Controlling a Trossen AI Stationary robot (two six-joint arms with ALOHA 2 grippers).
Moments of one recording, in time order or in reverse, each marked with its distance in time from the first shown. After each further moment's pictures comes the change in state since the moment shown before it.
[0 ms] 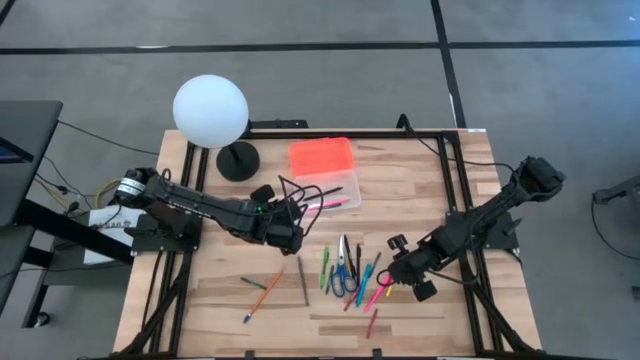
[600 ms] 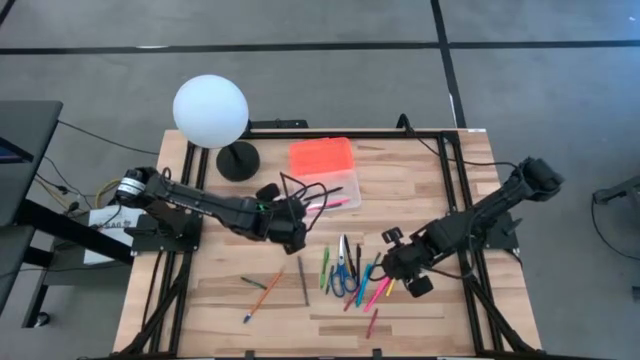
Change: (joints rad) left arm 0.015 0.000 0.000 0.071 0.020 0.078; right arm -0.061 0.018 0.234 -0.267 -0.005 -0.034
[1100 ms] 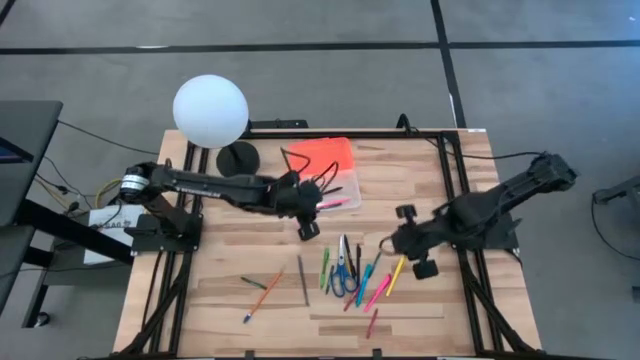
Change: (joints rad) left arm 0.165 0.005 0.000 0.282 0.240 0.238; right arm -0.040 -0.162 0.145 -0.220 0.121 0.058
